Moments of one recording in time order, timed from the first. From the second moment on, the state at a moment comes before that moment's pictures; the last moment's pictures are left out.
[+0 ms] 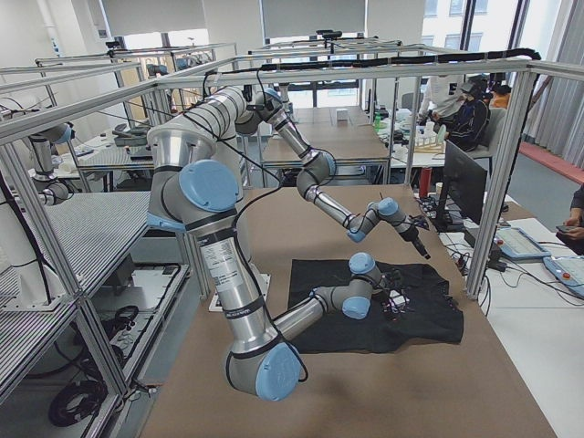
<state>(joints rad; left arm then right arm) -0.85 -2.64 -0.79 -2.33 -1.54 -1.07 0.79 -1.07 1.53 -0.90 1.81 1.16</state>
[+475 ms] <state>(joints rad) -0.83 -2.65 -0.64 -2.43 -1.47 -1.07 0.79 -1.07 1.53 -0.90 1.80 1.16</state>
